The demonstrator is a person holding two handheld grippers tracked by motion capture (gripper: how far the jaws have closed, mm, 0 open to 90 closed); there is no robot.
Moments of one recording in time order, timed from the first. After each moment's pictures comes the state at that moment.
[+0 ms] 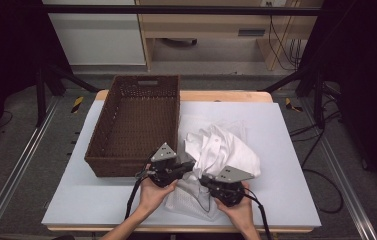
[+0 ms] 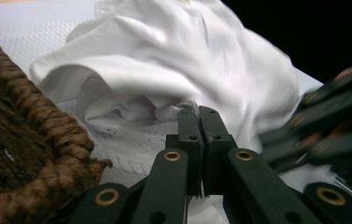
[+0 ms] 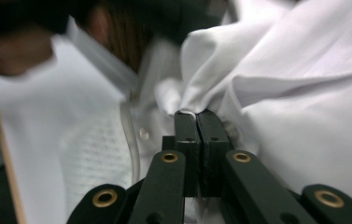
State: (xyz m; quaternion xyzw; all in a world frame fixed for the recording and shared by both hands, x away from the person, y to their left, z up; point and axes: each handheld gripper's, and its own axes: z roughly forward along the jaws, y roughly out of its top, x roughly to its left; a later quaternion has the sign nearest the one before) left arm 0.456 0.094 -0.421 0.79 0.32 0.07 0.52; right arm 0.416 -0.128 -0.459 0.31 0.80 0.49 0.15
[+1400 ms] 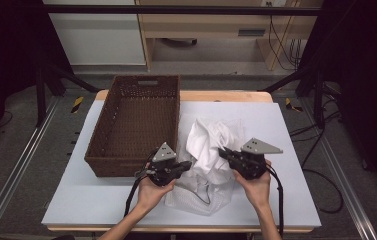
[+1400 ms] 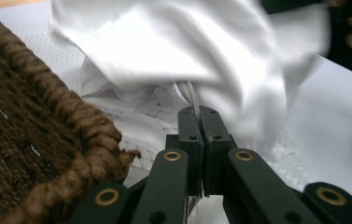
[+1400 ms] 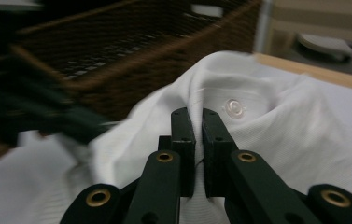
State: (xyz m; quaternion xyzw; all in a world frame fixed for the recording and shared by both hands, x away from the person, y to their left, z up) left arm 0.460 0.095 -0.423 0.80 0.32 0.09 0.49; right arm 0.446 -0.178 -0.397 0.35 0.74 0.53 0.20
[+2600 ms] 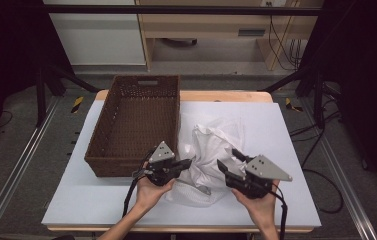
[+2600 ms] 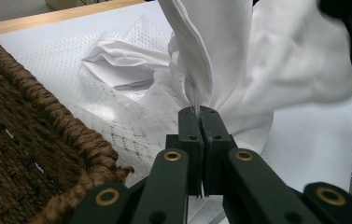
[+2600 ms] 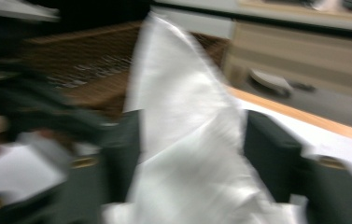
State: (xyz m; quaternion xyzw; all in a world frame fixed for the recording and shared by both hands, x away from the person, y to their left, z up) left arm 0.455 0.099 -0.414 0.80 0.30 0.10 0.51; right arm 0.404 -0.174 -0.379 0.36 0.71 0.52 0.31
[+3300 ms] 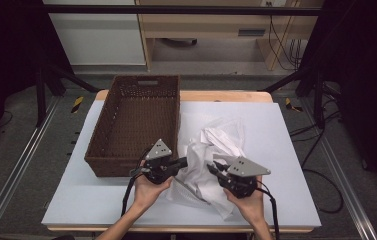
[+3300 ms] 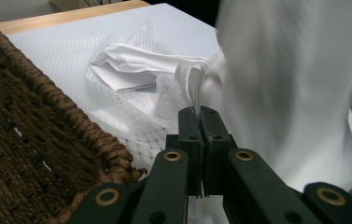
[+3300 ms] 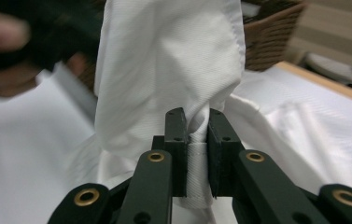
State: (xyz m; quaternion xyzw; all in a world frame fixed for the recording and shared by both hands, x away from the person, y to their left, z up) left arm 0.455 0.104 -0.404 0.79 0.31 0.10 0.52; right arm 0.412 -0.149 -0.416 0.28 0.78 0.51 0.23
